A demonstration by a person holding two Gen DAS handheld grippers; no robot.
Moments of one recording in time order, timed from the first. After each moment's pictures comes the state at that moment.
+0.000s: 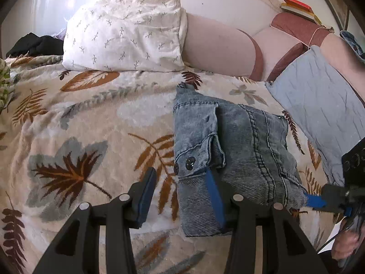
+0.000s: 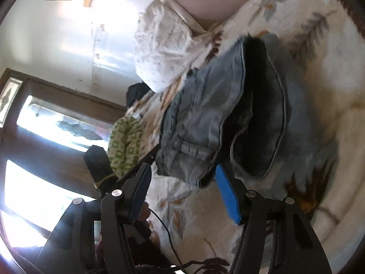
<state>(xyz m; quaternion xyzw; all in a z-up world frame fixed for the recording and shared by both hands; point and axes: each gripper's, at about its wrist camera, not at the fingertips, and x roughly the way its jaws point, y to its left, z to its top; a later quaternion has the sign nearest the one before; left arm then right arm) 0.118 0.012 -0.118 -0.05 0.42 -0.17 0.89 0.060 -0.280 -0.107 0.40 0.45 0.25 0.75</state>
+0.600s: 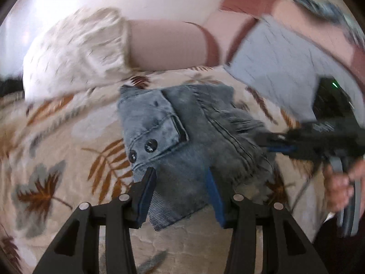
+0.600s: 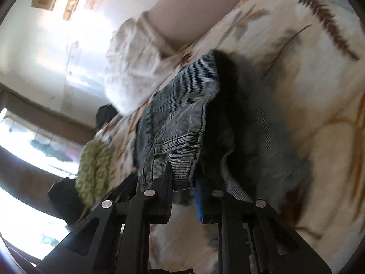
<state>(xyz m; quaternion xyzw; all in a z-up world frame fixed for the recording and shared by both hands) 0.082 -0.054 -0.118 0.06 0.37 -0.27 0.89 0.069 -0.294 -0.111 0.38 0.43 0.13 0.80</state>
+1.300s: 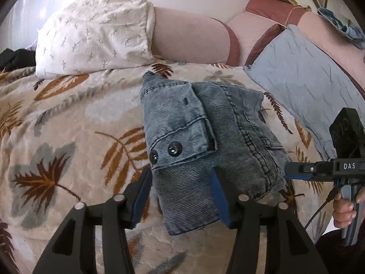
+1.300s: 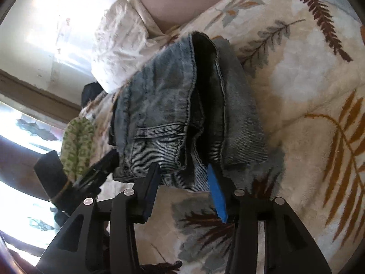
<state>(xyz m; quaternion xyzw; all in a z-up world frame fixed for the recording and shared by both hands) 0.113 -0.022 -0.132 -0.01 0.41 -0.23 0.88 0.059 -0.303 -0.128 0.32 0.50 0.14 0.79</state>
